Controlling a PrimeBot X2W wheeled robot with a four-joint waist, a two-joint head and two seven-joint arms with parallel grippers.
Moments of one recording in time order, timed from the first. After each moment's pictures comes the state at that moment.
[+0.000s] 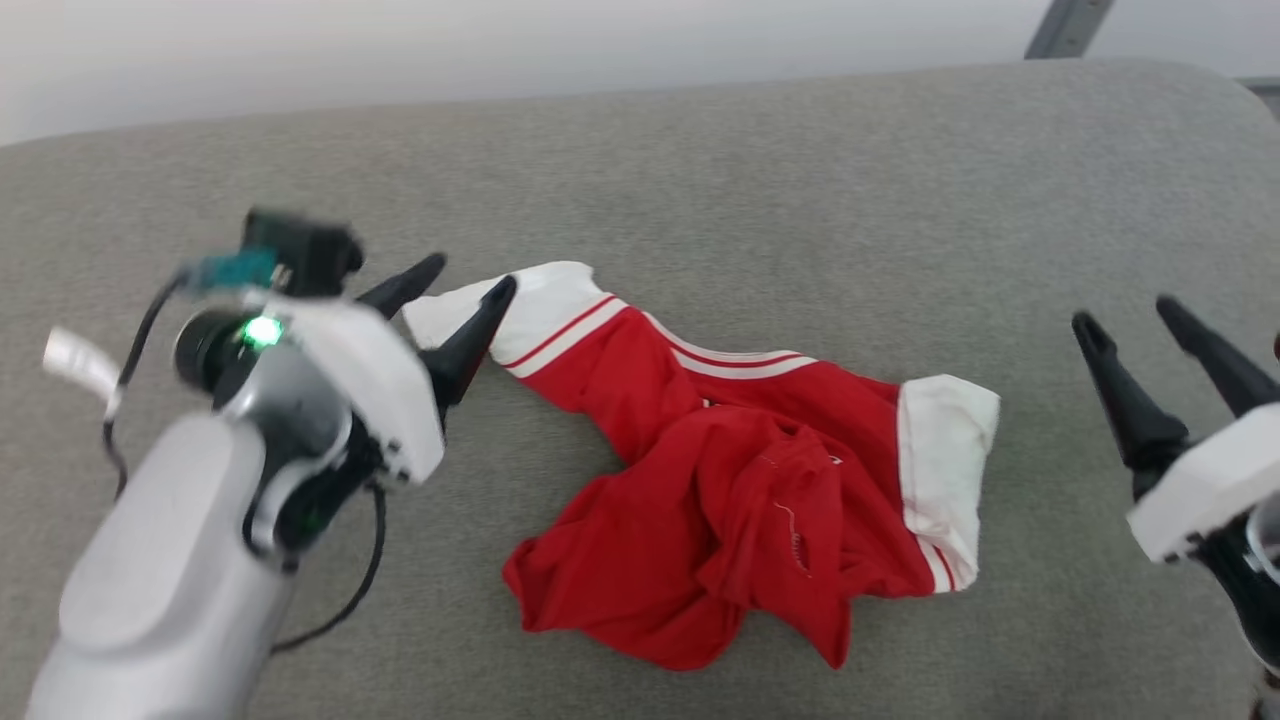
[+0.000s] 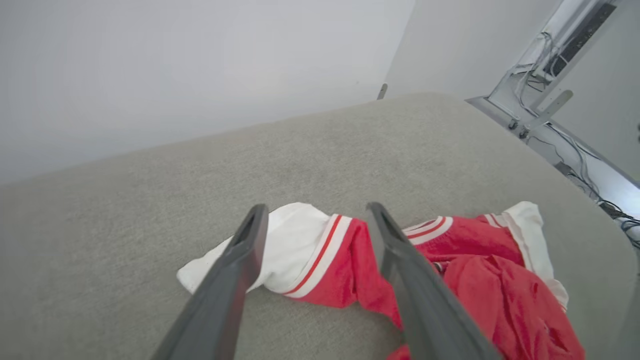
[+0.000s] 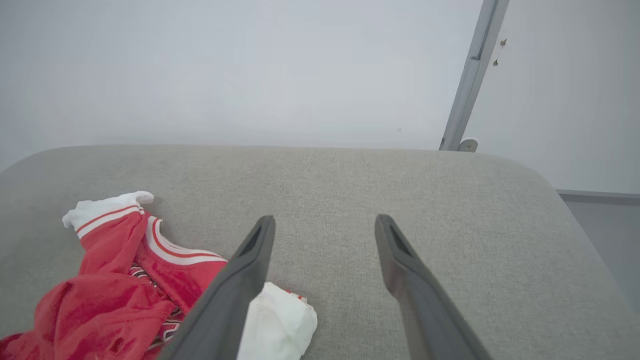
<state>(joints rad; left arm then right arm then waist) -0.54 0.42 -0.41 0.16 -0.70 -0.13 0.33 -0.17 -0.34 -0.05 -0.18 0.48 0.13 0.41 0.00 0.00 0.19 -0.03</state>
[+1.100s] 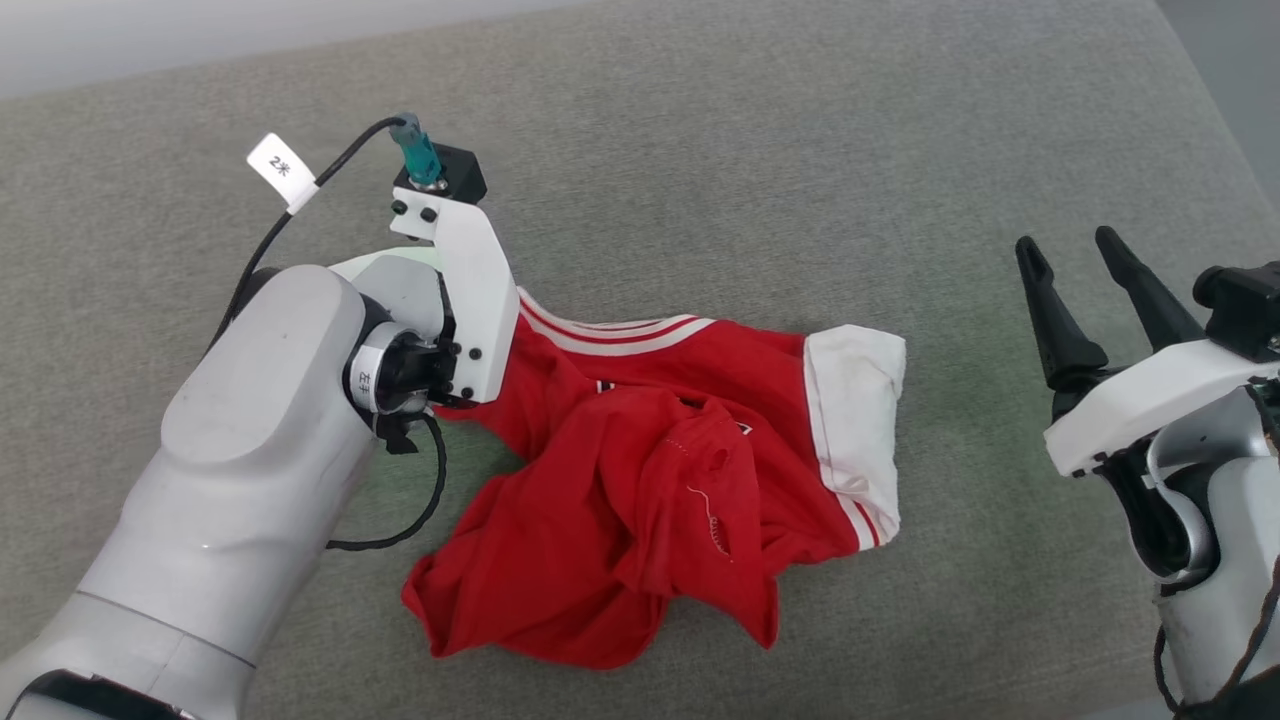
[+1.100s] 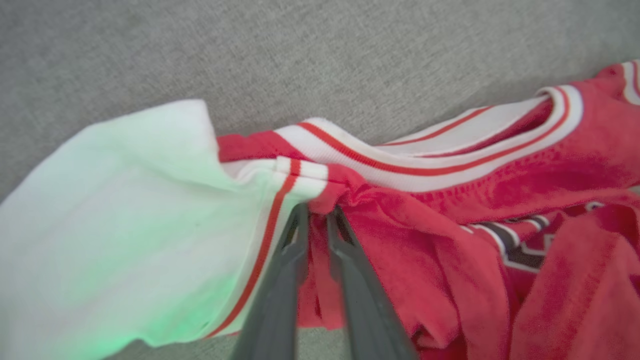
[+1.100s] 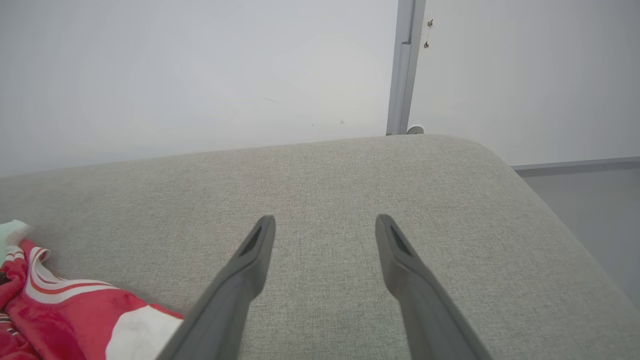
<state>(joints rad) -0.92 0.31 -0.64 0.62 -0.74 -0.02 0.93 -0.40 -0.26 0.06 0.23 0.43 0.13 0.04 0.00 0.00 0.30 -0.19</state>
